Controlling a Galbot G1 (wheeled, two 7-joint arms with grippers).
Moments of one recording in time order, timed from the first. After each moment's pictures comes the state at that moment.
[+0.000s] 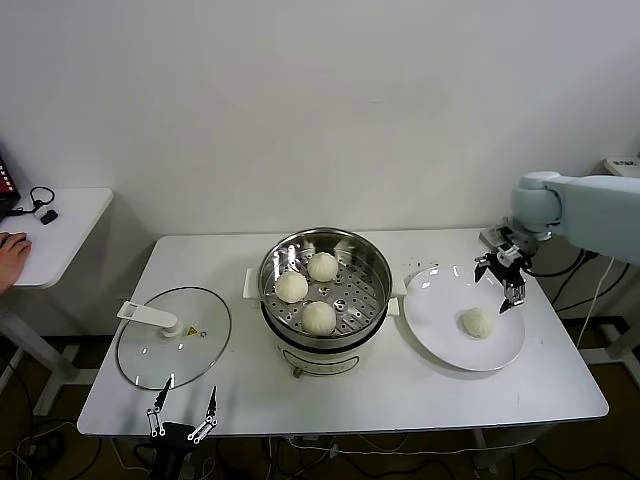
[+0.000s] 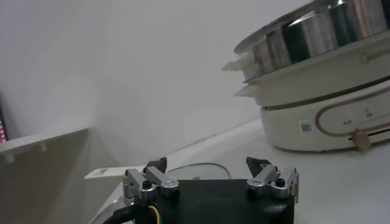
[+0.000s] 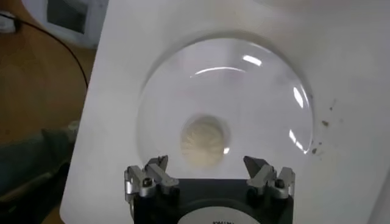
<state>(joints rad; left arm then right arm) 1.68 -1.58 -0.76 -1.64 0.26 -0.60 0.12 0.75 0.78 -1.88 1.19 0.38 0.01 -1.03</state>
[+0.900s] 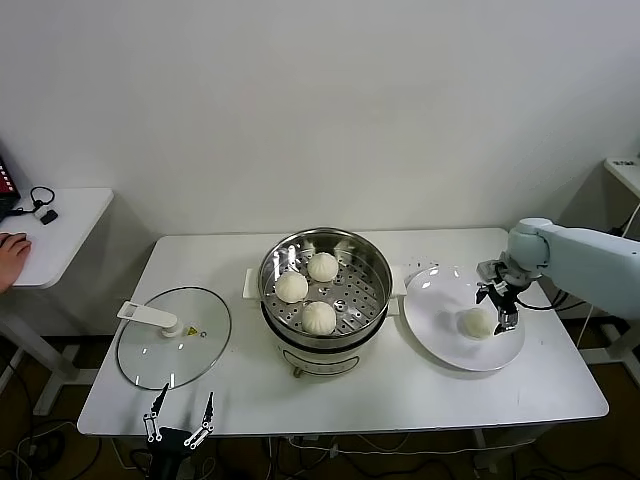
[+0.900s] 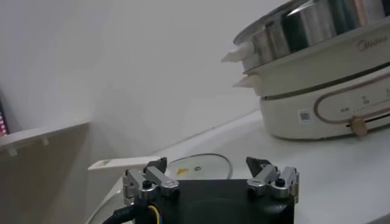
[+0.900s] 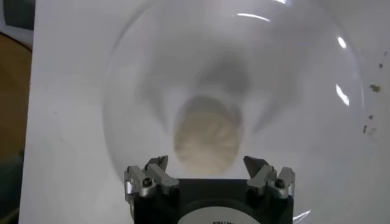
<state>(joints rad) 1.69 -1.57 -0.77 -1.63 0.26 -0.60 0.12 0.37 0.76 -1.54 0.98 0.21 -0.01 -0.98</state>
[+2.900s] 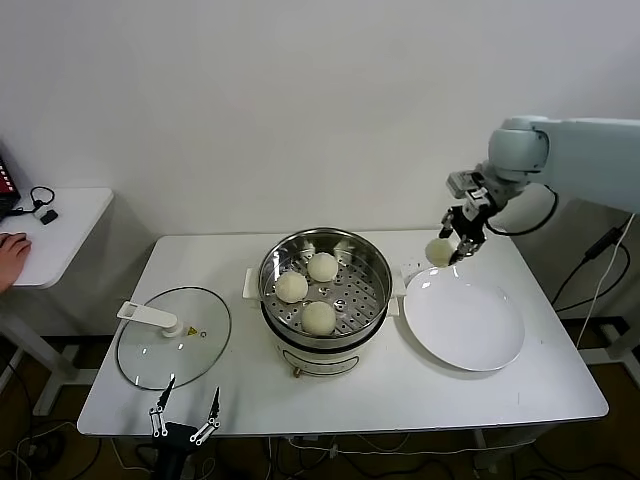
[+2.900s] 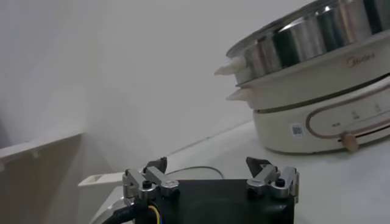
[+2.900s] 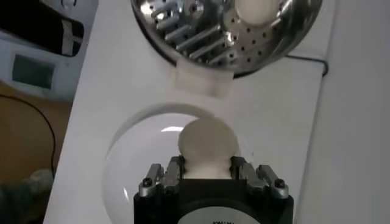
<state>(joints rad) 1.70 -1.57 -0.74 -1.67 0.27 -0.59 0.12 1.05 0.92 -1.96 1.33 0.72 -0.10 -1.01</state>
